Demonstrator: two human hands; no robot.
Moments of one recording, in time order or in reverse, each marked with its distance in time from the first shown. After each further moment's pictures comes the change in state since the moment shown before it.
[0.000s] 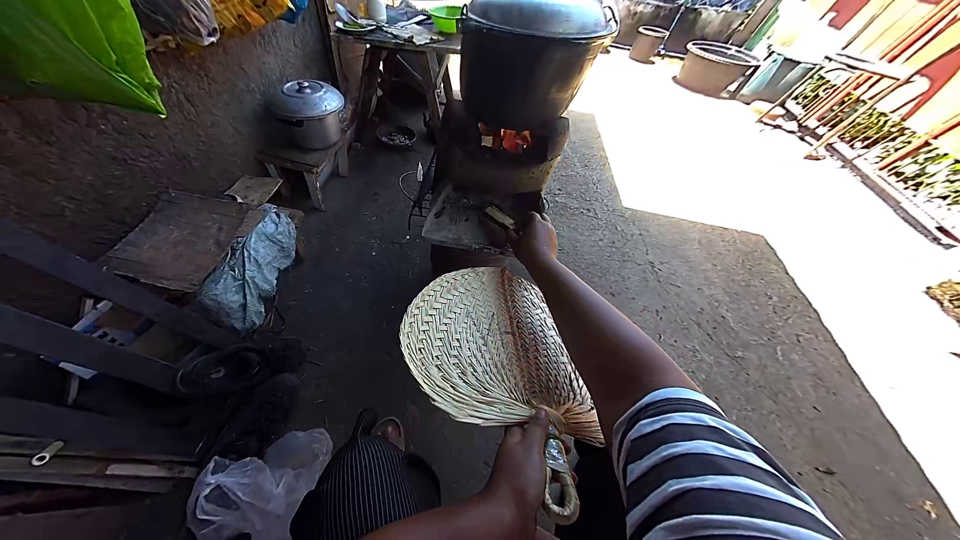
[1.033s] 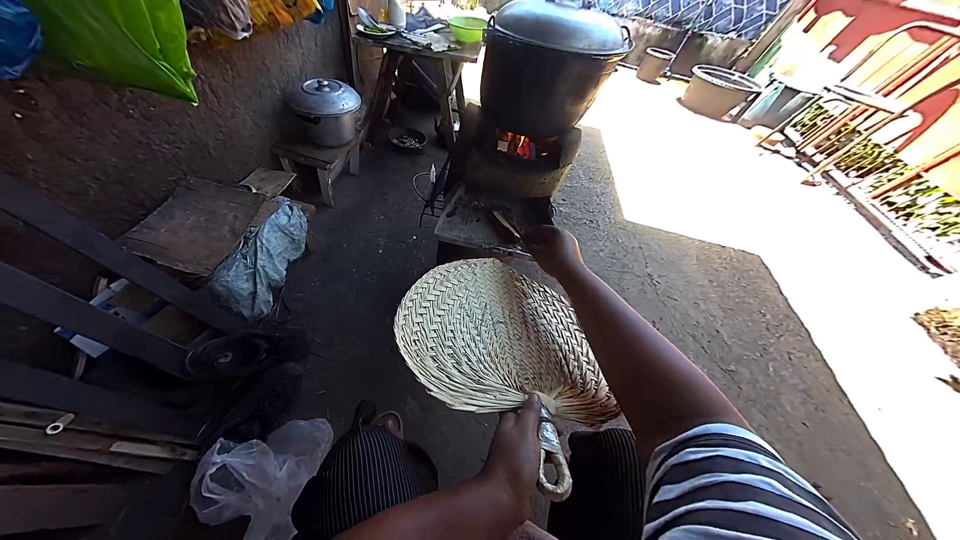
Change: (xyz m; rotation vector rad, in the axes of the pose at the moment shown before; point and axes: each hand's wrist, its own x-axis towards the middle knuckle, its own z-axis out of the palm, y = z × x) left_hand -0.012 0.005 -0.007 -0.052 0.044 0.049; right_hand -0.034 0.008 -0.035 0.082 -0.160 -0.177
